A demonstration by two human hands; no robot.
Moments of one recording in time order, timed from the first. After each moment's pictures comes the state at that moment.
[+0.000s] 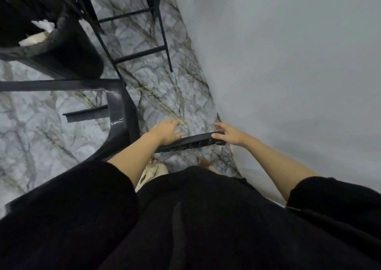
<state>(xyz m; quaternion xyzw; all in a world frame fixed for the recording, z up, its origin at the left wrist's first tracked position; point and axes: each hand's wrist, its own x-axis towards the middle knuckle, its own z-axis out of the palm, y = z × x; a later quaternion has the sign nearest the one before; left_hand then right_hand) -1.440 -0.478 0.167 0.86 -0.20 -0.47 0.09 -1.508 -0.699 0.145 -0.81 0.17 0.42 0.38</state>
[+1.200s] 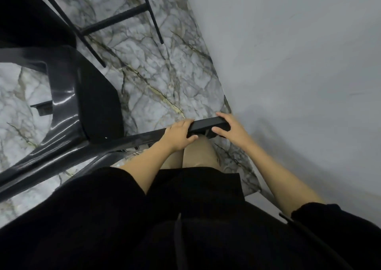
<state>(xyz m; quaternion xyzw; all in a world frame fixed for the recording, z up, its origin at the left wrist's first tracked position) -1.459 -0.591 -0.087 0.86 -0.18 -0.45 0.13 -1.520 -0.789 -0.124 -0.81 0.16 0.26 0.50</state>
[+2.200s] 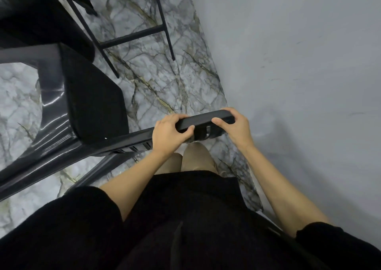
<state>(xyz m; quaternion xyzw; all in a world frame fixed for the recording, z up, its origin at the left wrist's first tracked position) -1.454 -0.560 -0.031 0.93 -0.06 -0.15 0.33 -1.481 -0.756 -0.056 -0.77 0.22 0.07 0.60</state>
